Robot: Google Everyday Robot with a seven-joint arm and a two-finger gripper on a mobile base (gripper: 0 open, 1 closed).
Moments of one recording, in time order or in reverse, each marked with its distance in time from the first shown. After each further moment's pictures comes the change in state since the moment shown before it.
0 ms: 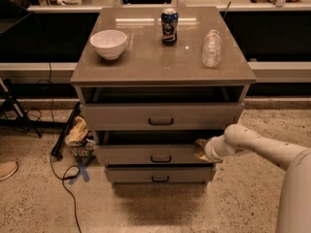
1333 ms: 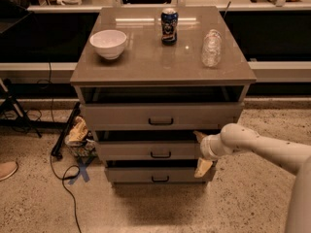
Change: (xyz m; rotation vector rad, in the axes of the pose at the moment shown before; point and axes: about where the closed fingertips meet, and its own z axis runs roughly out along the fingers) arm -0.035 -0.001 -0.021 0.047 -0.001 -0.090
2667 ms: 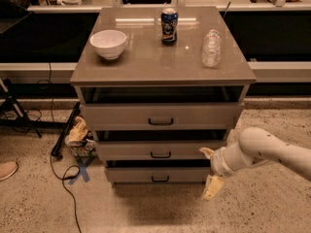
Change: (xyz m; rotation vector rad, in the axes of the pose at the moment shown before) arm -0.036 0.096 -0.084 -0.227 -0.093 0.195
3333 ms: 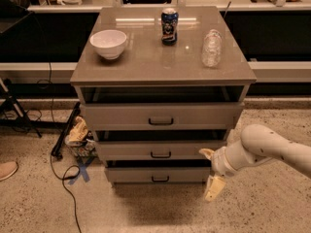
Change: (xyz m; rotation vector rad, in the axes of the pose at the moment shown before) arm -0.007 0.012 -0.012 -0.050 -0.021 0.018
